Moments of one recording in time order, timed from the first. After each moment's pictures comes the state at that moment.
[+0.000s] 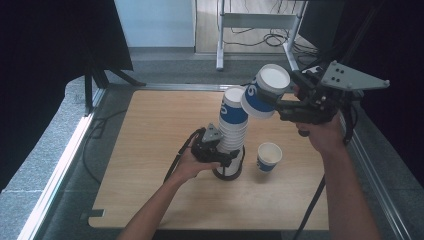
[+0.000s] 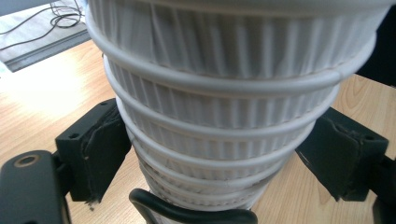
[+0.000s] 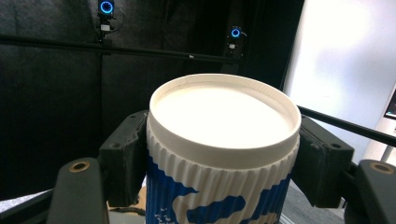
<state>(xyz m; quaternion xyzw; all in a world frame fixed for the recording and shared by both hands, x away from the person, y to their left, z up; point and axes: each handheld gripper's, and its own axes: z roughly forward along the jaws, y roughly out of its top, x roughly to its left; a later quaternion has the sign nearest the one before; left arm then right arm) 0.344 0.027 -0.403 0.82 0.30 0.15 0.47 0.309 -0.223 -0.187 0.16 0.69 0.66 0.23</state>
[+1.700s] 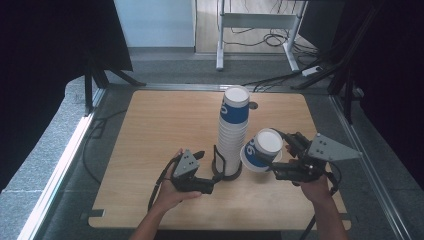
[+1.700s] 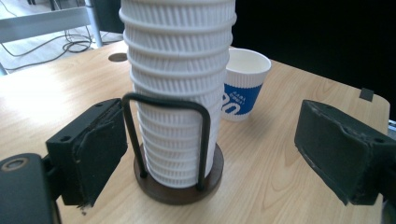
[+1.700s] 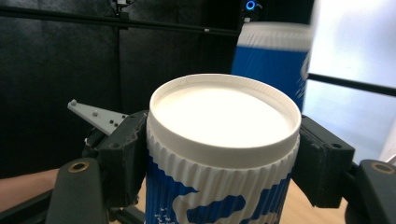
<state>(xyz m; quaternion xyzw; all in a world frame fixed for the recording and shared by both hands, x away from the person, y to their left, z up) 0.270 0.077 -0.431 0.77 0.30 0.17 0.54 0.262 -0.238 -0.312 0.17 0.70 0.66 0.20</state>
